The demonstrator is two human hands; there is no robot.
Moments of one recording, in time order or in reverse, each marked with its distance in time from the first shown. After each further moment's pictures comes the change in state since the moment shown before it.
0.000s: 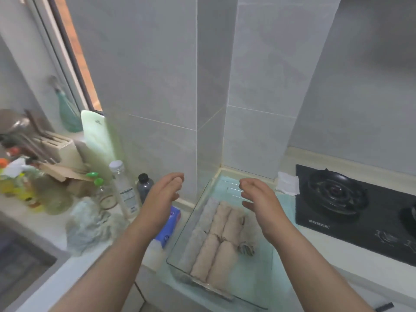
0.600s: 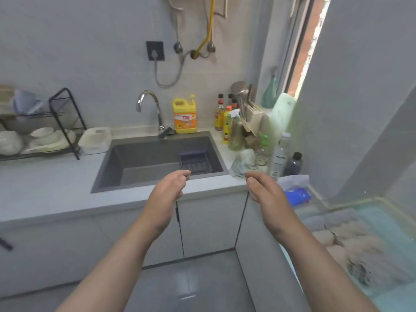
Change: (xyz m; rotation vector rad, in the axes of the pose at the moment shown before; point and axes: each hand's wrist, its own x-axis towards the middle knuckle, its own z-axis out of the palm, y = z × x) left_hand -0.370 0.028 -0.090 0.089 0.859 0.007; right_hand -0.220 -0.019 0.102 -0.138 -0.976 -0.295
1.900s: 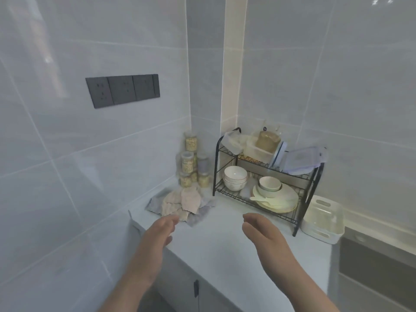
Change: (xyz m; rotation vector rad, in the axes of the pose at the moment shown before) left_hand 0.016 -0.083 -0.674 0.014 0.950 -0.123; right_hand 0.151 -0.132 0.729 0.004 -0.862 -0.104
